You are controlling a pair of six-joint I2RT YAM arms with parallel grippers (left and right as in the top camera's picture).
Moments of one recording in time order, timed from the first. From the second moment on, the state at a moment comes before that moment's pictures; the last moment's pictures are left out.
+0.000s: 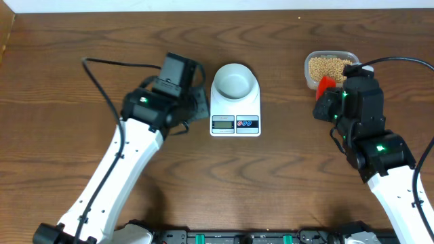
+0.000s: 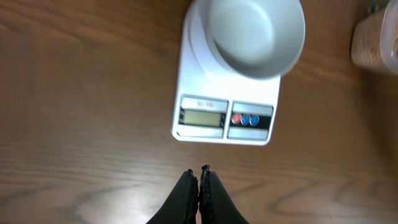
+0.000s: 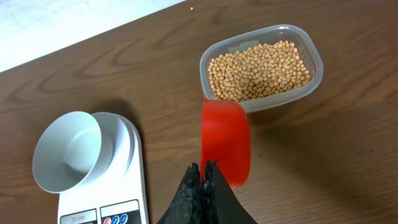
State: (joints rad) left arm -0.43 1.43 1.32 -0.97 0.07 -0.57; right arm 0.23 1.12 0.96 -0.51 0.16 0.44
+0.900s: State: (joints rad) left arm -0.72 1.77 1.29 -0.87 -0.12 -0.73; right arm 0.23 1.12 0.96 -0.52 0.16 0.44
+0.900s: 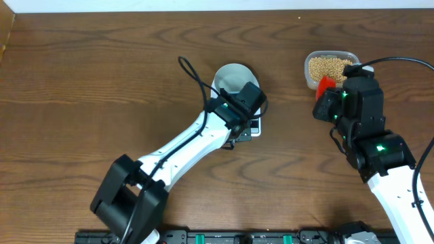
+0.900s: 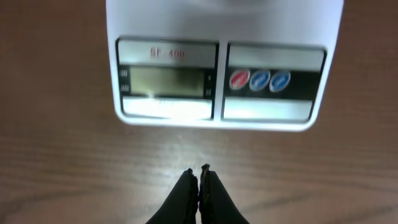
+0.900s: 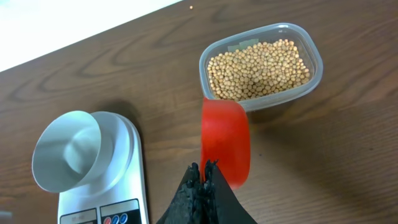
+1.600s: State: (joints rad) left arm -0.72 1.78 1.29 -0.78 -0.20 -0.74; right arm 0.23 1.16 0.96 -0.53 0.16 0.44
